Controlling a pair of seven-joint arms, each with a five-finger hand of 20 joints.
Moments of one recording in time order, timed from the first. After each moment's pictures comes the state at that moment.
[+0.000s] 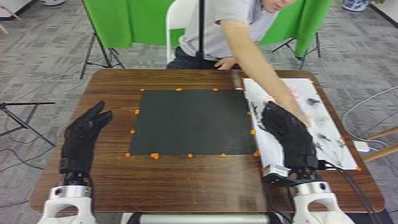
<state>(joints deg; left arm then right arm) 124.0 -71.0 -95.4 -118.7 62.6 8.1 19.0 -120.4 -66.7 83.5 -118.3 -63.9 10.3 -17.0</state>
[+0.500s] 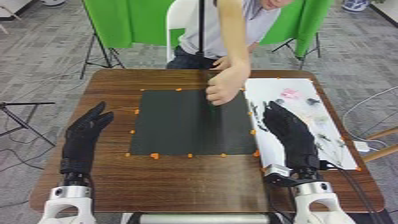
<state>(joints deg) 124.2 -71.0 -95.3 -118.8 62.7 8.1 18.6 -120.7 -67.0 84.2 -118.3 -64.2 10.2 -16.8</state>
